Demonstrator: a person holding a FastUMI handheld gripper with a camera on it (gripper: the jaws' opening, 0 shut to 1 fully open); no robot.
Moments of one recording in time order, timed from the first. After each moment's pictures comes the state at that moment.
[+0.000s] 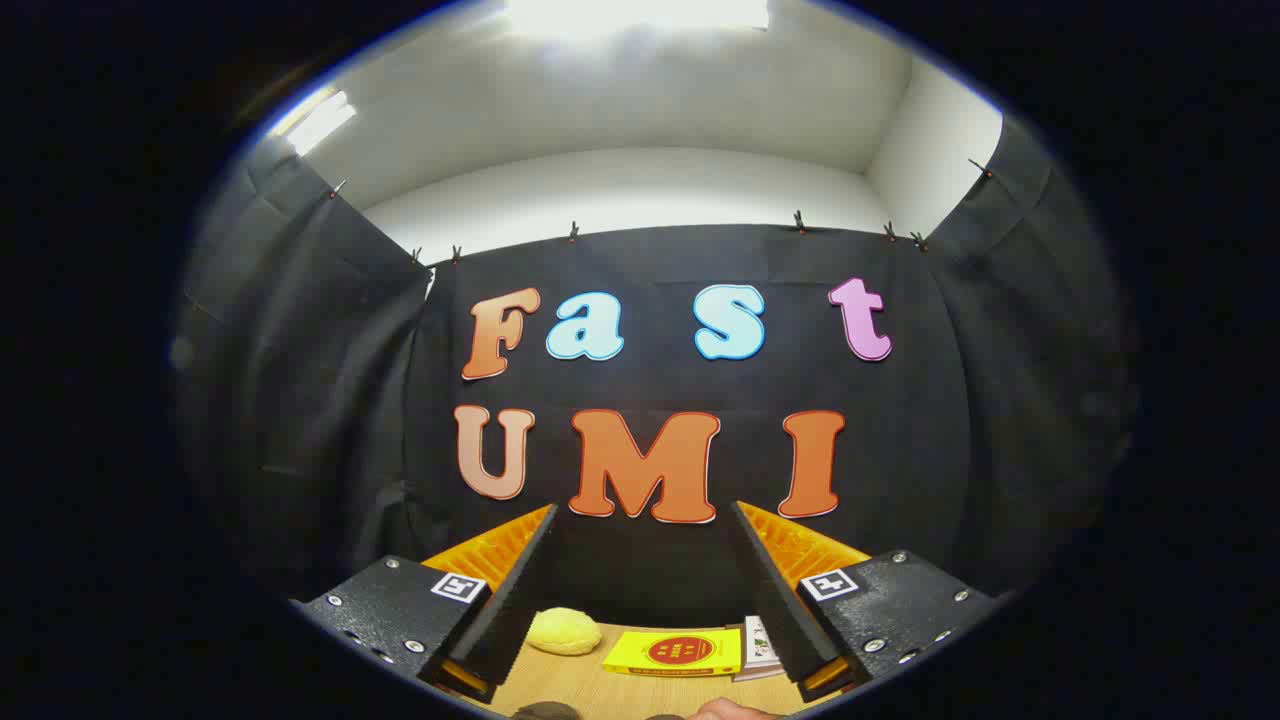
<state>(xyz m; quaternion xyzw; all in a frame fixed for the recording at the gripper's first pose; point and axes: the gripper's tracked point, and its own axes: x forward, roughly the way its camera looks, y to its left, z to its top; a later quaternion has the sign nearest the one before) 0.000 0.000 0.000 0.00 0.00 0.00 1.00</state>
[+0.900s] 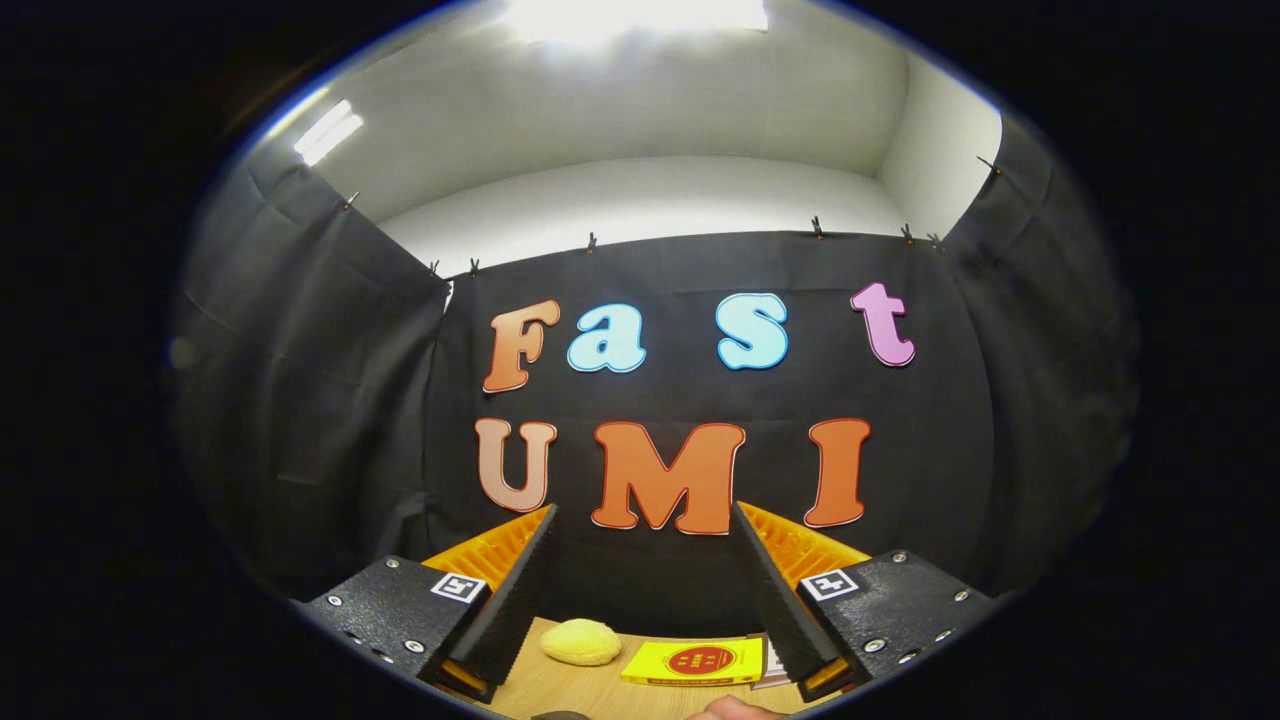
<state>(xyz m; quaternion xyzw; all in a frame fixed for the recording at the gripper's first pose) 0.010 0.018 -0.002 0.00 -0.02 0.03 1.00</state>
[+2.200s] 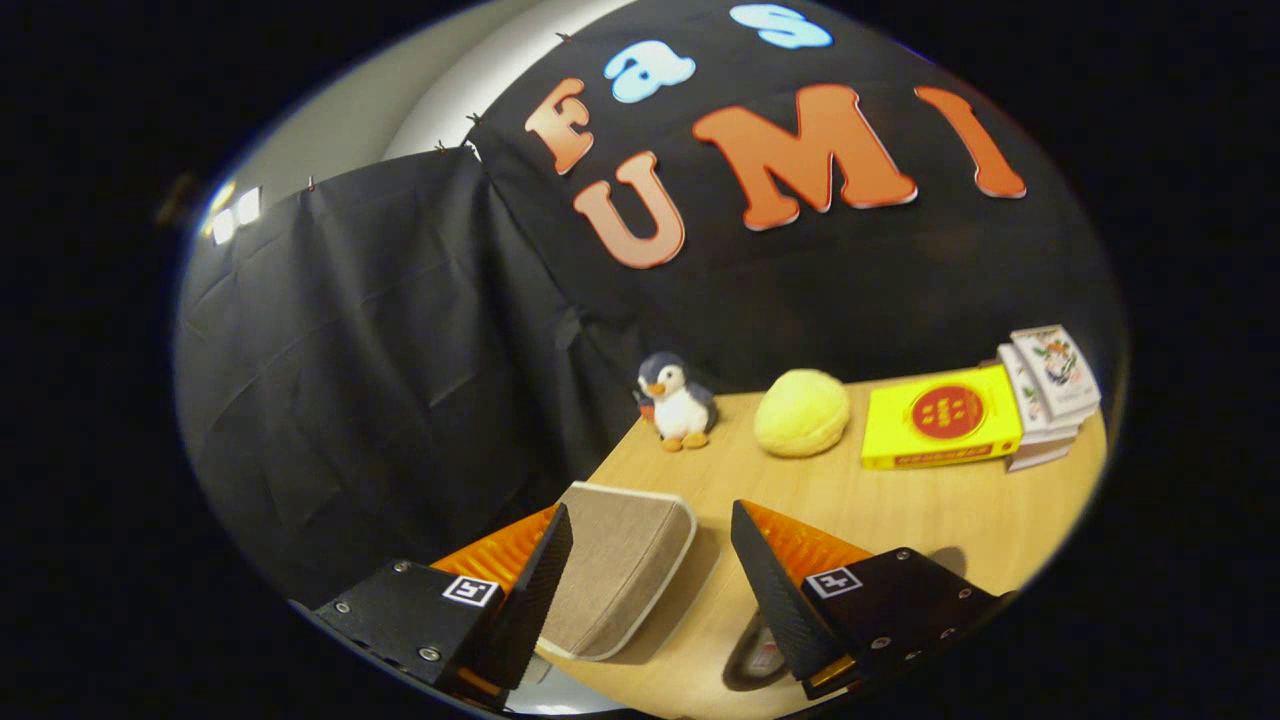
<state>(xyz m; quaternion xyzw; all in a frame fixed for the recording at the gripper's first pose) -0.050 0.215 -0.254 0.23 0.42 0.26 0.84</state>
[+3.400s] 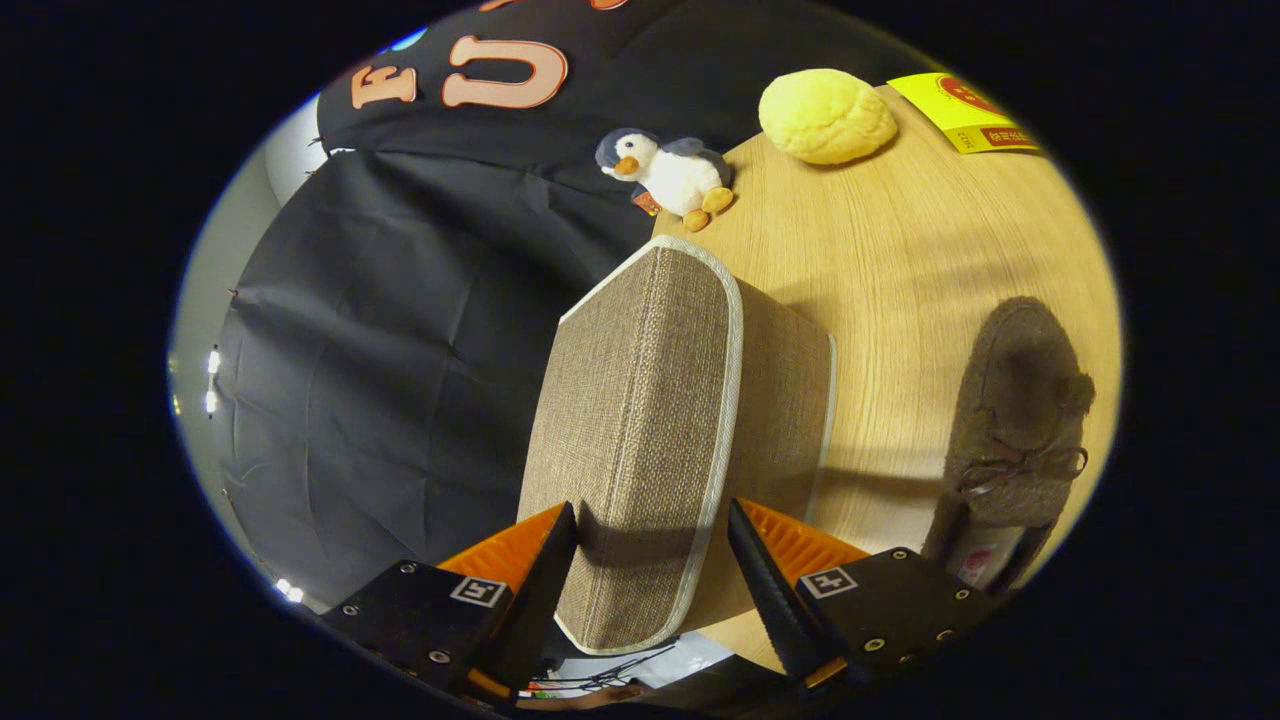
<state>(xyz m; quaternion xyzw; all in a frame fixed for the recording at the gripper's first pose) -0.128 0.311 -0.380 0.39 0.60 0.30 0.63</state>
